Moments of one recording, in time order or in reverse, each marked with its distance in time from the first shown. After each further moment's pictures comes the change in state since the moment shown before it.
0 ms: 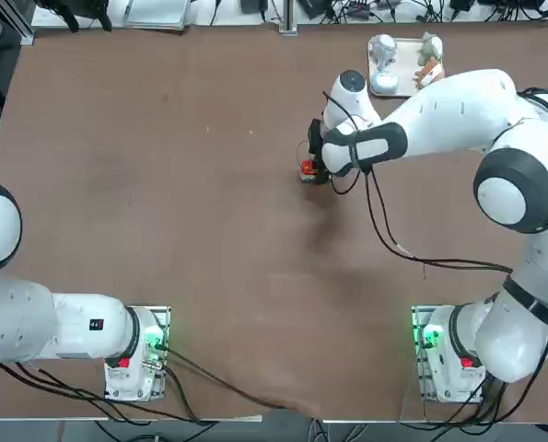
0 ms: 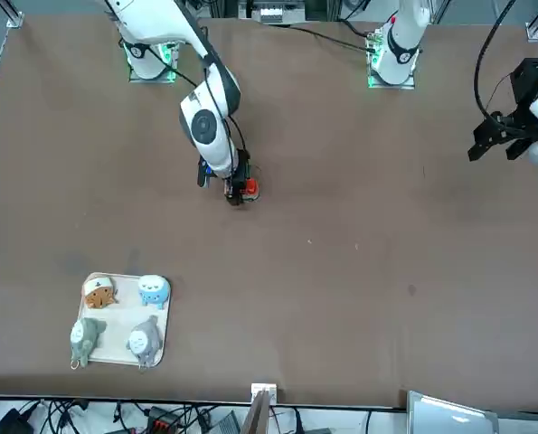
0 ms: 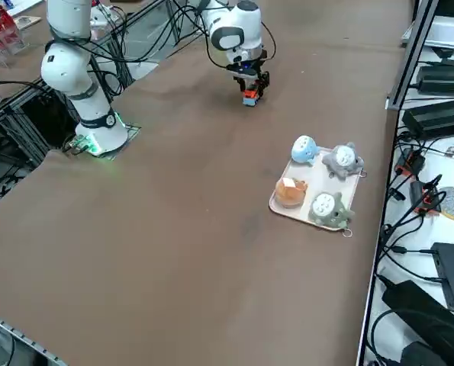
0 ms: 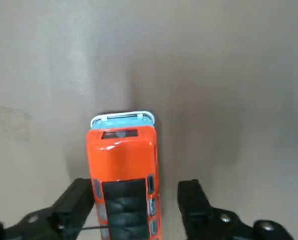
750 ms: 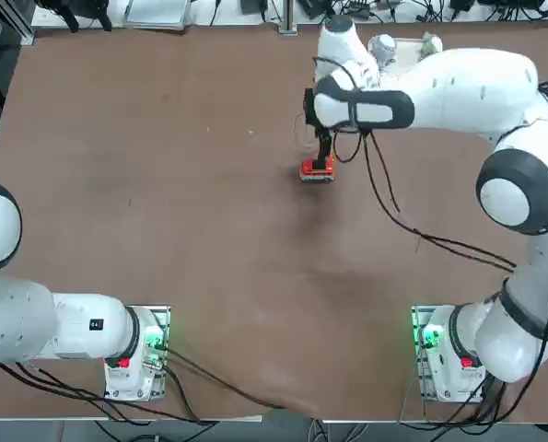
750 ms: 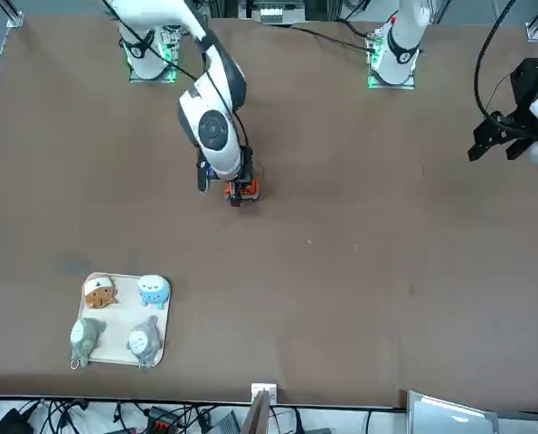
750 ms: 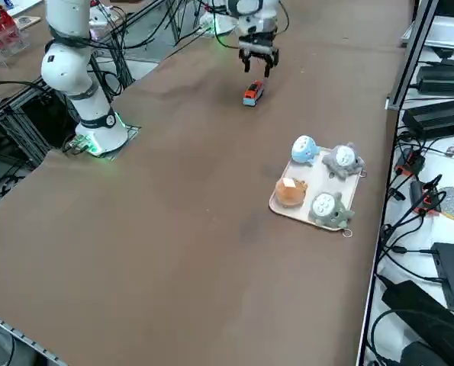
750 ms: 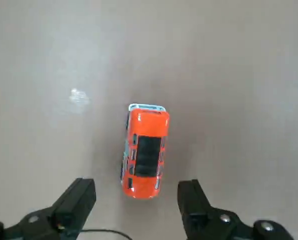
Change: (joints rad) arm 0.004 -0.028 -0.005 0.338 -0.096 -0.527 -0.169
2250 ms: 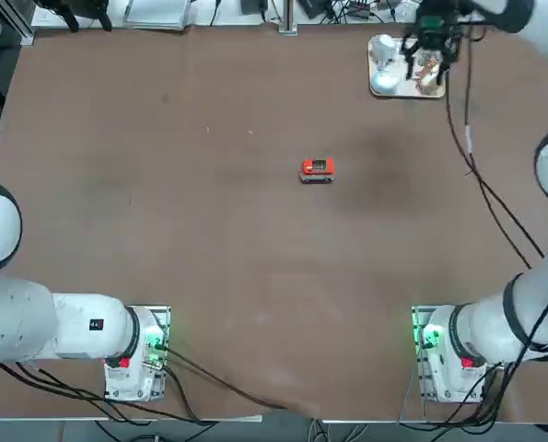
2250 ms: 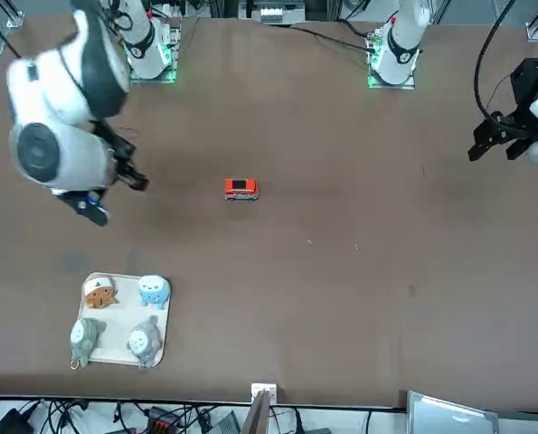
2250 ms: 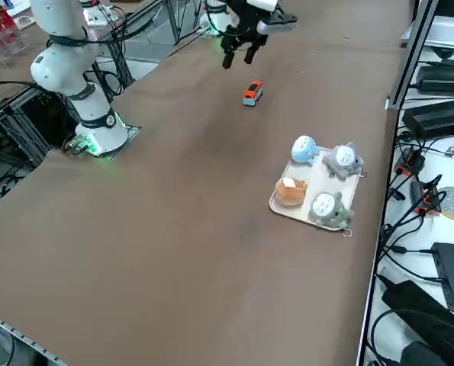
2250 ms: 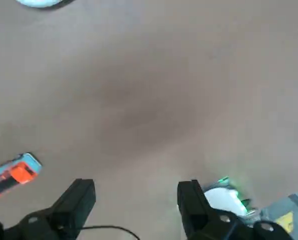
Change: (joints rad) arm -0.441 -0.194 -0.032 0.205 -0.066 -0.645 -1.403
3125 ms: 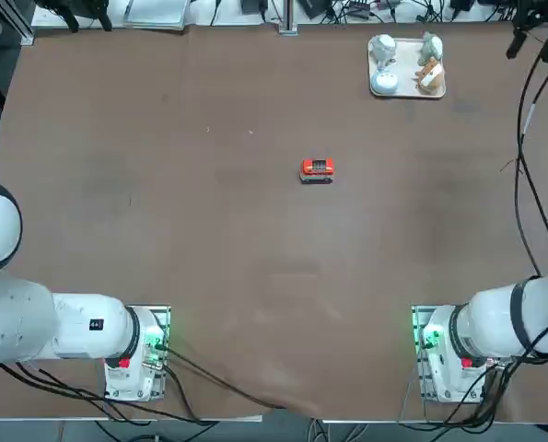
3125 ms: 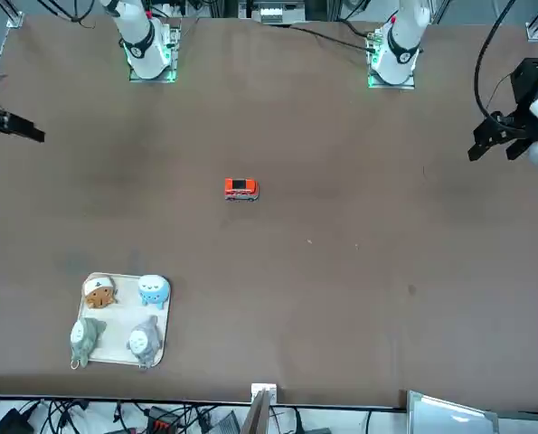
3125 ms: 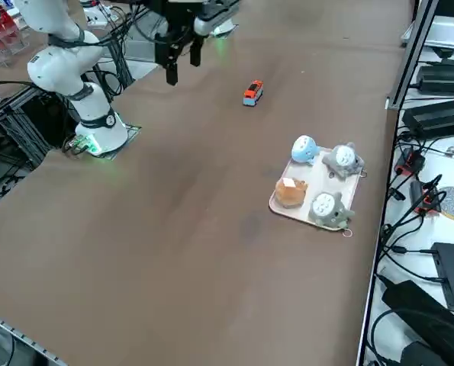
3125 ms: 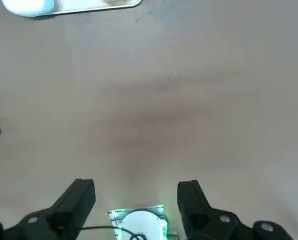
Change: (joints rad) arm -0.144 -0.269 -0.270 -0.168 0.035 0.093 -0.729
